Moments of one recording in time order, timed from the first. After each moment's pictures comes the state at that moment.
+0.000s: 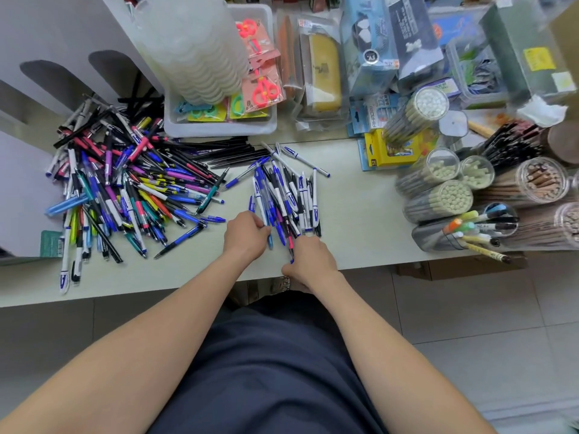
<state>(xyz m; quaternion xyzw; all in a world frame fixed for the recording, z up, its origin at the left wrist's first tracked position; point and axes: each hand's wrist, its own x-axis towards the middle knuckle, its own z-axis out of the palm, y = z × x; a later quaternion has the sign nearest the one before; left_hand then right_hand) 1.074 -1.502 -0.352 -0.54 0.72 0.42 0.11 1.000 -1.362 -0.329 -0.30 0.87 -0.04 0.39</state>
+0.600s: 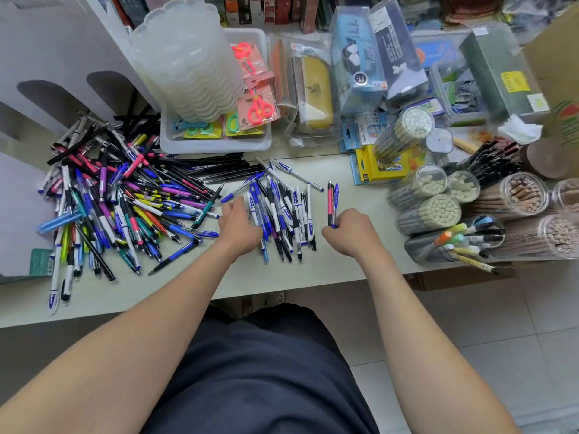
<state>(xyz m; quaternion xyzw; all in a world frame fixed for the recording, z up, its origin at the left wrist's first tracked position) 1.052 -1.534 -0.338 -0.48 0.75 0.43 0.13 0.900 -1.345 -0.296 -0.16 0.91 -0.14 0.36</state>
